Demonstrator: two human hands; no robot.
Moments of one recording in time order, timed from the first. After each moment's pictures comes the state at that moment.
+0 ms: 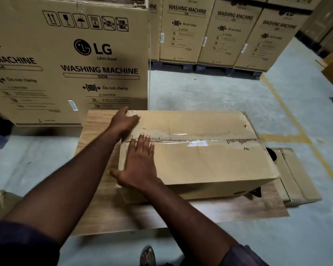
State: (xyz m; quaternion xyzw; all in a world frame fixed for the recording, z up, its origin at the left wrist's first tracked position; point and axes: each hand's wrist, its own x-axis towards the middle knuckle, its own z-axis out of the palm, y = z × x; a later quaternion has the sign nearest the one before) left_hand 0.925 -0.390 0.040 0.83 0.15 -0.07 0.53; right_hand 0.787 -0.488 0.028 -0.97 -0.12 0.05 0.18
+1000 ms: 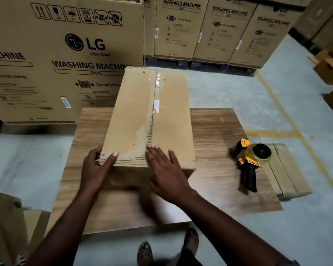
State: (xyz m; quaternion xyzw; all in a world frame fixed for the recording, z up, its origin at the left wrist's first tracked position) left_hand 0.770 -0.346 -0.019 0.79 0.19 0.03 0.58; right_hand 0.755 -0.589 0.009 -0.96 -0.25 -0.01 0.10
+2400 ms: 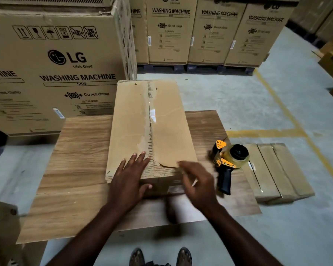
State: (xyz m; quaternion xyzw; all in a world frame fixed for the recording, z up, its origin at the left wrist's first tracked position) left_hand 0.739 -0.549 0.004 0.98 -0.15 0.05 0.14; right_hand 0.720 -0.793 0.011 -0.85 -0.12 -0.24 0.46
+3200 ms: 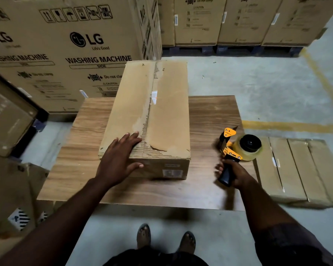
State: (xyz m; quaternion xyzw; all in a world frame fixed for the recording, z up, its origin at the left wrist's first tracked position) left_hand 0.739 -0.558 0.010 0.98 -0.13 0.04 0.13; right_hand 0.797 -0.975 -0.136 -0.38 0.35 0.31 0.80
